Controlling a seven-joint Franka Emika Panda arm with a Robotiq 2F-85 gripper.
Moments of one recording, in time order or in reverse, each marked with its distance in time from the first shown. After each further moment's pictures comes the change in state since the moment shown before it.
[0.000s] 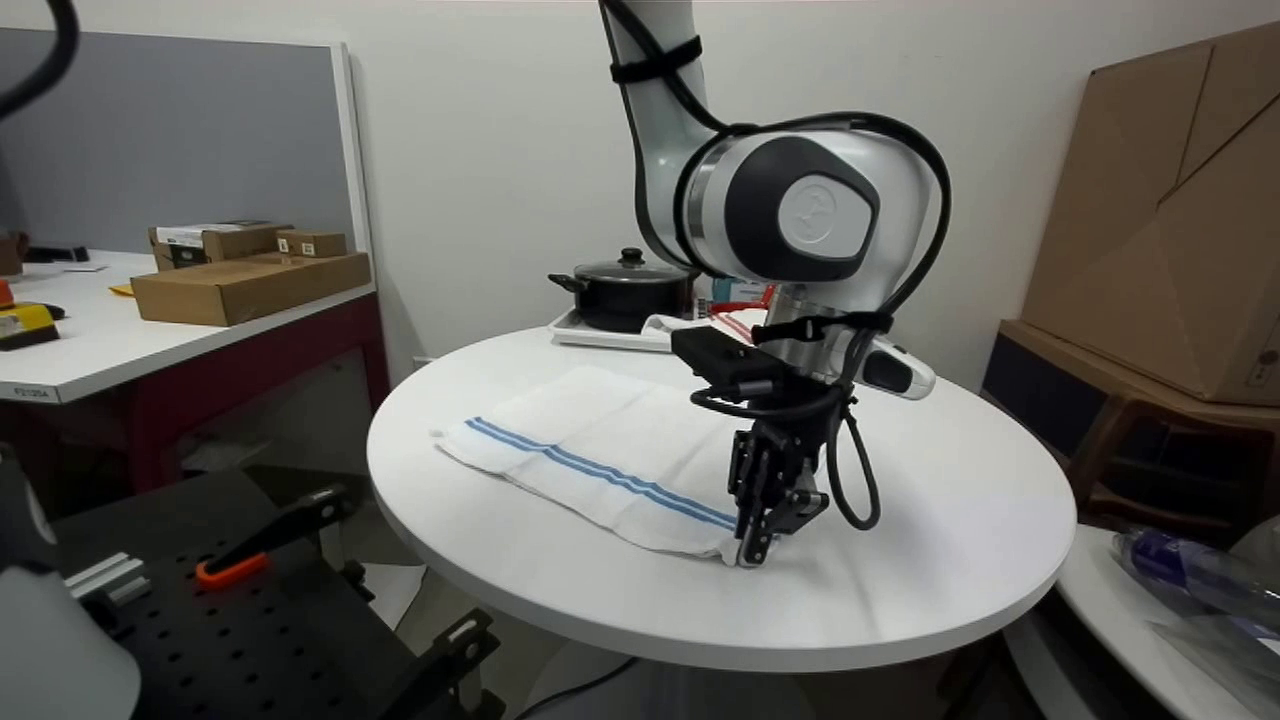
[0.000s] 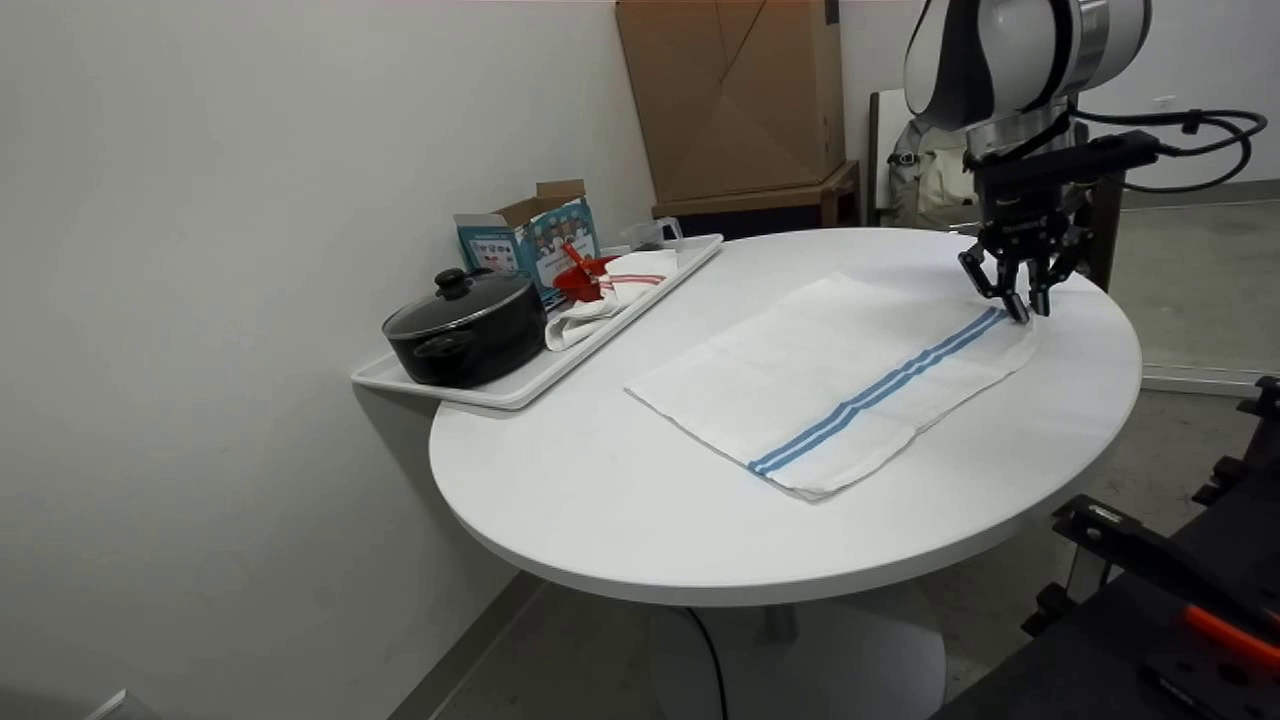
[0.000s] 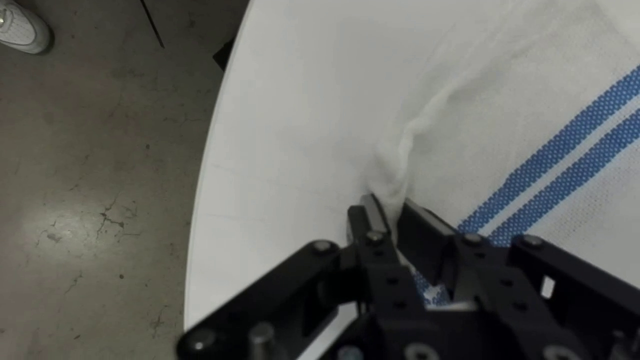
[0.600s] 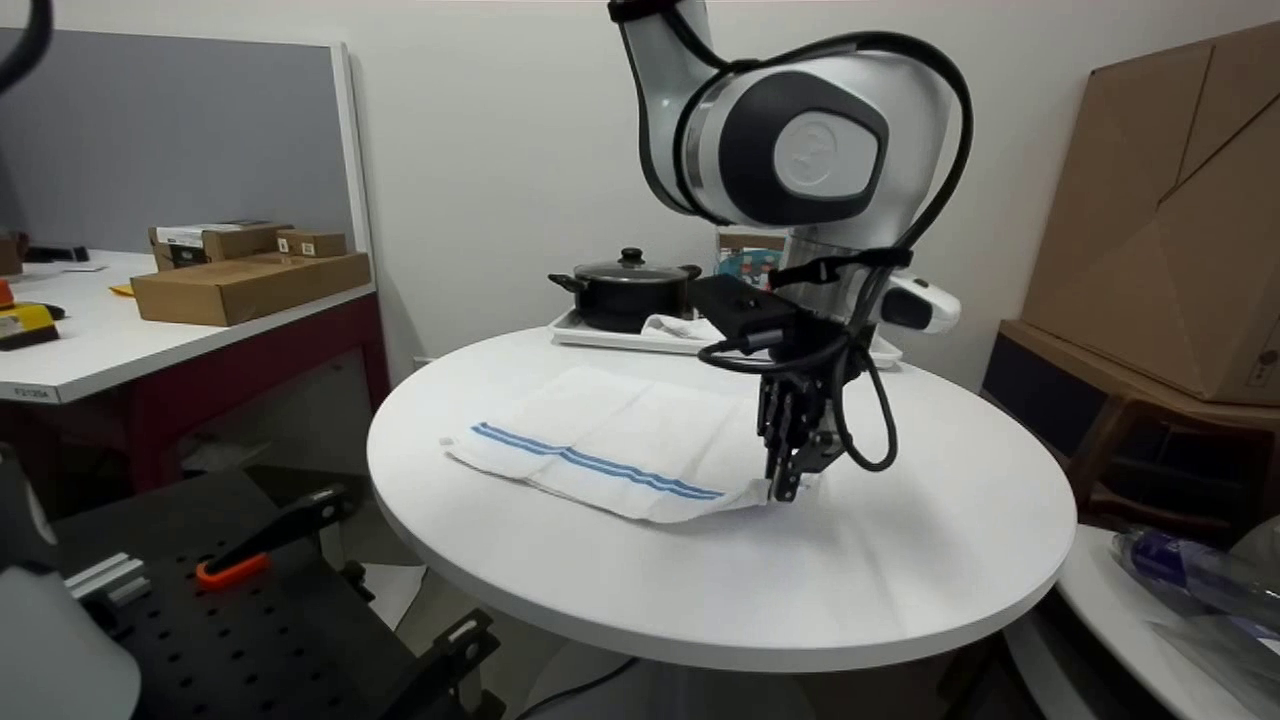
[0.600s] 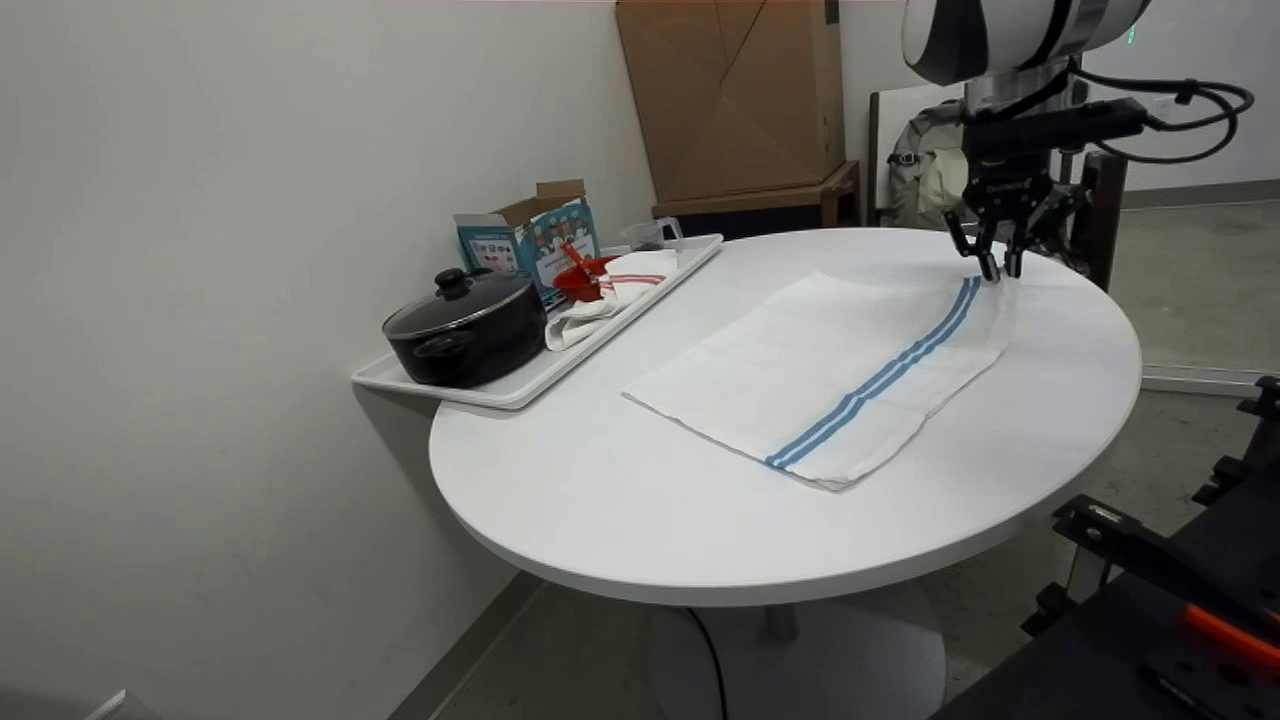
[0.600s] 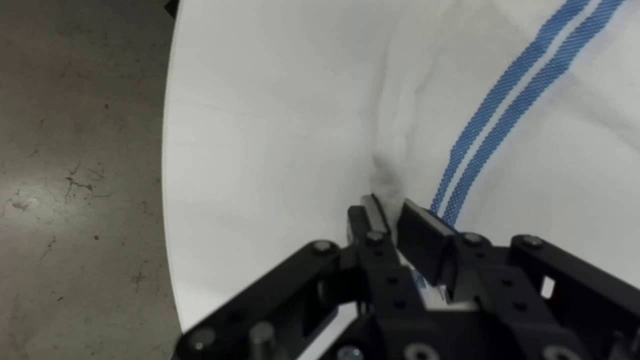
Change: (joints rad) arm -0.022 -0.104 0.026 -0.031 0.070 0.078 -0.014
